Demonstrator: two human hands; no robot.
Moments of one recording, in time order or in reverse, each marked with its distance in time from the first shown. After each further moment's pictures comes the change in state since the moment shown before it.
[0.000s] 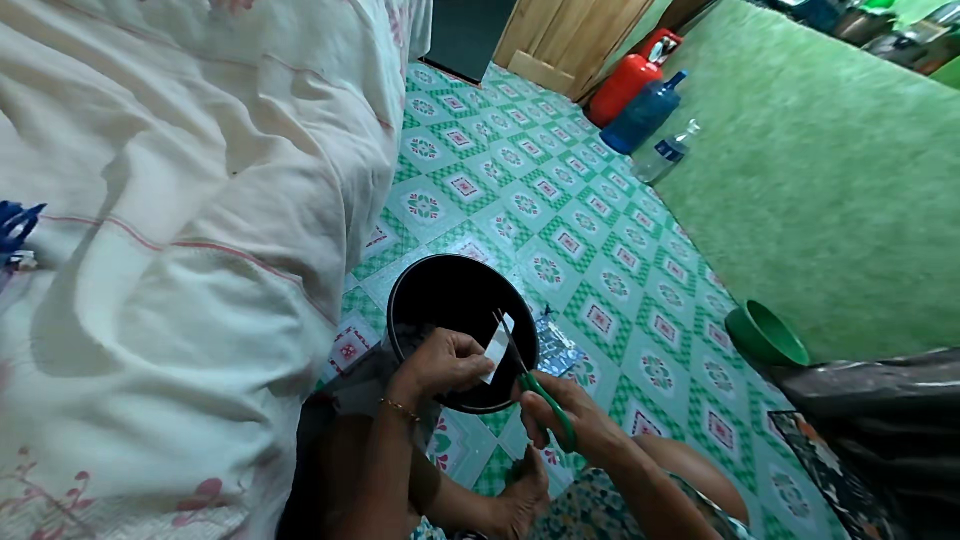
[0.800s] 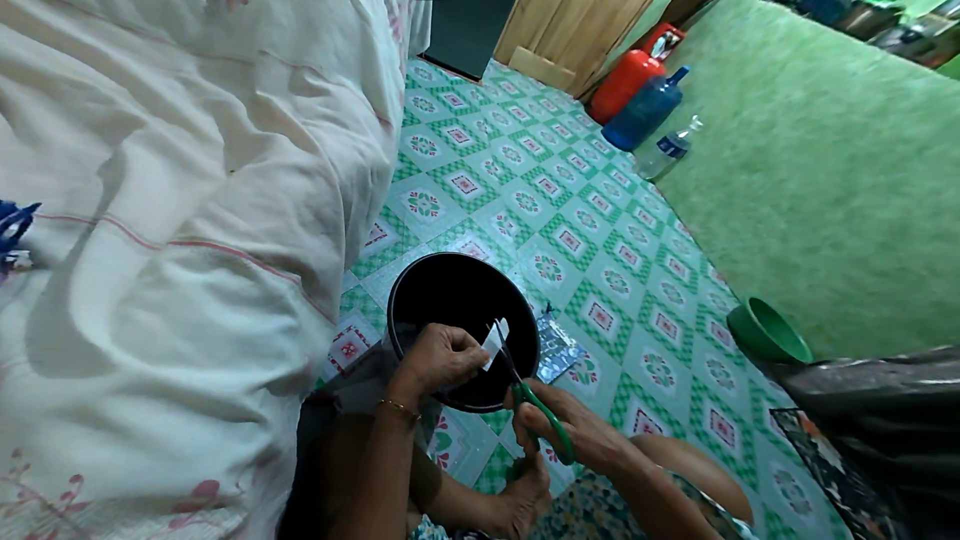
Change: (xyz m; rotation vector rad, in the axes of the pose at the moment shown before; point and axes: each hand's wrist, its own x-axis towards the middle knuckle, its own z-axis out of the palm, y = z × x) left_hand 0.001 -0.001 0.001 -0.018 0.102 -0.024; right_hand -0.001 0.005 0.000 -0.119 -0.134 0.014
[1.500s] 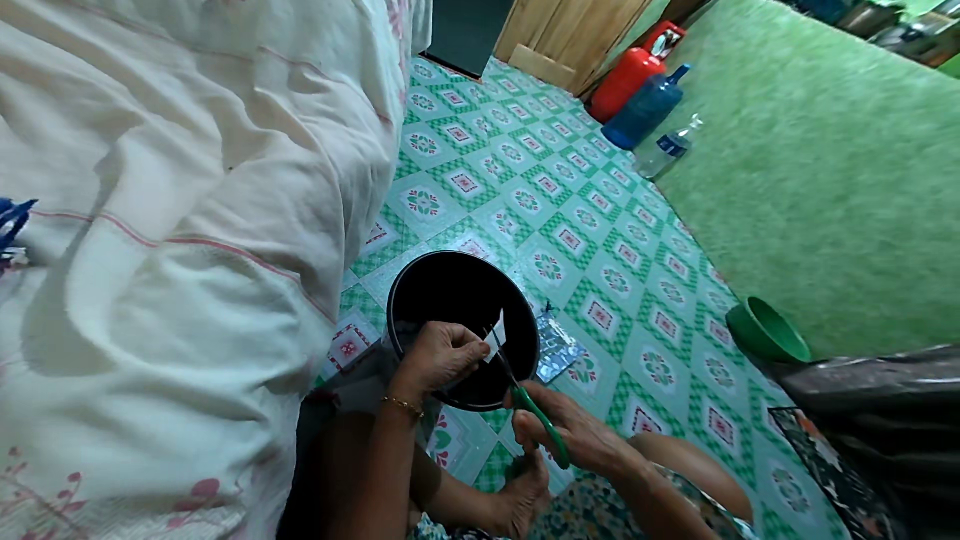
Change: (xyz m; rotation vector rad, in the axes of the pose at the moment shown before) left_hand 0.004 -0.003 0.003 -0.007 0.032 -0.006; right_hand -0.002 -0.002 0.001 -0.113 -0.001 0.048
